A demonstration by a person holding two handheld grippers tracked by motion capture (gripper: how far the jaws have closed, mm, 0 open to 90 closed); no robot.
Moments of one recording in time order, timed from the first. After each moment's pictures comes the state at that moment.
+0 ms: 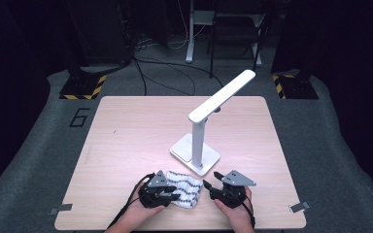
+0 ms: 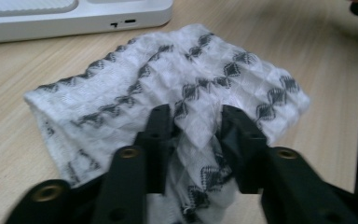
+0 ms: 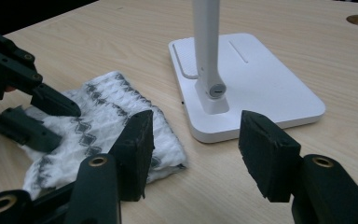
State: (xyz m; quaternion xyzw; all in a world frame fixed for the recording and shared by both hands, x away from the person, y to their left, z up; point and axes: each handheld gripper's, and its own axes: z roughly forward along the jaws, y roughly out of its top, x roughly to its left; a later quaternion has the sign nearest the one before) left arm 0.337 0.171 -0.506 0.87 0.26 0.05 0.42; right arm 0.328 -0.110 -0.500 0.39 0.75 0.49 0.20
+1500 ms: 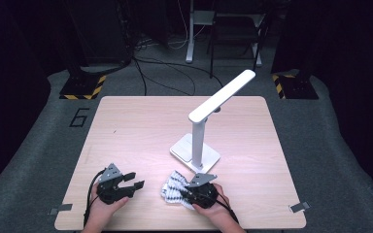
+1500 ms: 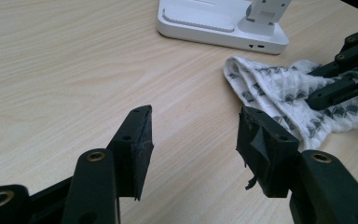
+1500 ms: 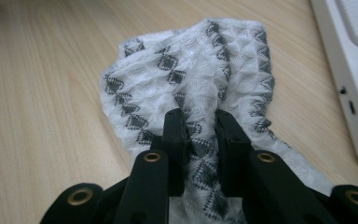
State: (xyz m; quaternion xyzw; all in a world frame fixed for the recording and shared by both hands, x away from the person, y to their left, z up) left arm 0.337 0.284 -0.493 0.78 0.40 0.13 0.46; right arm 0.341 -0.041 -0.519 0.28 0.86 0.41 0.09
